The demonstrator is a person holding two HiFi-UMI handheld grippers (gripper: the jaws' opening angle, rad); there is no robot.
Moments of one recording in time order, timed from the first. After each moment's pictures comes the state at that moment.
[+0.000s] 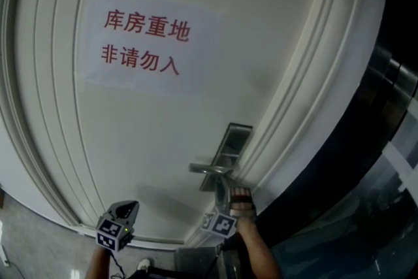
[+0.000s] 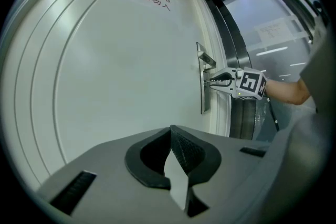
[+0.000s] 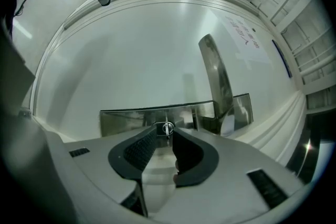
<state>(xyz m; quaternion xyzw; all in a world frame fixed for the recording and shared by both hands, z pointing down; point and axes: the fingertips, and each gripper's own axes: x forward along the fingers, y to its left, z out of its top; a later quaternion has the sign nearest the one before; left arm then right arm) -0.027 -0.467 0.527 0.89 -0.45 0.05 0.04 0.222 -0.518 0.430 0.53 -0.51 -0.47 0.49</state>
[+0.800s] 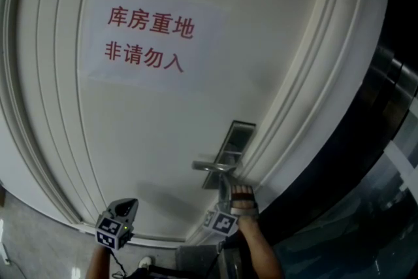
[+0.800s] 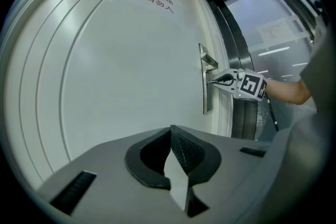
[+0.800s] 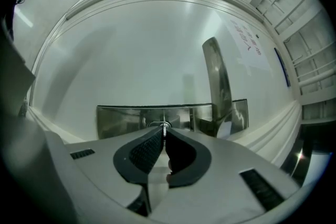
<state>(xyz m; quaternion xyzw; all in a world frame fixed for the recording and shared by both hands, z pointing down) -0.037 -0.465 0.528 0.88 -0.46 0.05 0.04 0.222 -0.518 0.423 0.54 -0.47 -0.49 0.50</state>
